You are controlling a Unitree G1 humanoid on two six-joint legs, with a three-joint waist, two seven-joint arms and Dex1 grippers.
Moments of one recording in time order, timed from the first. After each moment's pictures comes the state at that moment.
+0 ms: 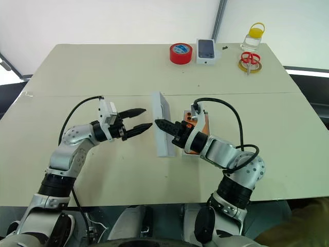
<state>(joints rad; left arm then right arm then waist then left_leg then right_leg) -0.37 0.41 -0.06 -0.01 -0.40 0.17 -0.98 -0.46 0.07 -0.54 -0.26 1.29 1.52 -0.12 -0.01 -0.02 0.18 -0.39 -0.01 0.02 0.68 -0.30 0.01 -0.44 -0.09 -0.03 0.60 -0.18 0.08</state>
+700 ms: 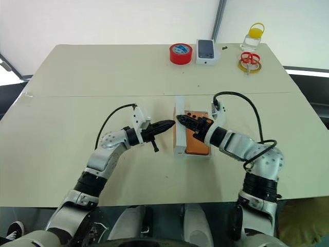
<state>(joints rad) -0.49 0.13 -0.21 0.25 -0.24 0.03 -0.87 -0.42 -0.32 -0.44 -0.11 1.37 1.30 -0.05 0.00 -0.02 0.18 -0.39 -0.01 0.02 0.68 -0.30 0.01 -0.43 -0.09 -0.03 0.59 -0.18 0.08</state>
